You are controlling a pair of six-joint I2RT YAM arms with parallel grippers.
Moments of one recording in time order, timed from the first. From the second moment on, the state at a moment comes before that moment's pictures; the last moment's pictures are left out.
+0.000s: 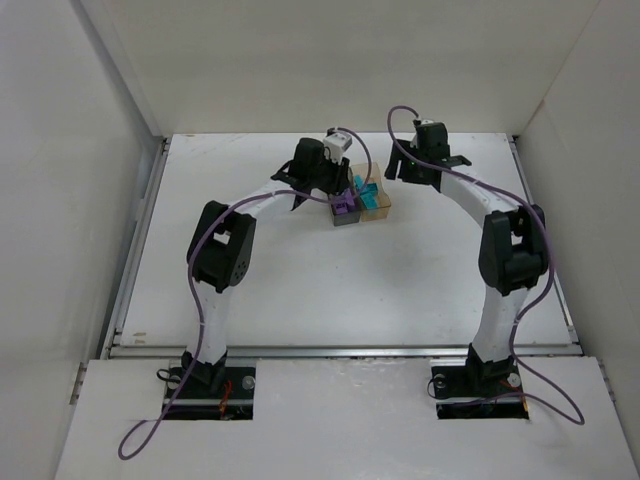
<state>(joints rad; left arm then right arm) -0.49 2.13 1.60 0.02 0.28 -0.03 0.23 1.97 1.59 -0.30 -0.03 0.34</state>
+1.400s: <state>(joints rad) -0.42 1.90 1.57 -0.21 -0.02 0.03 0.22 2.02 1.37 -0.20 -0.11 0.48</state>
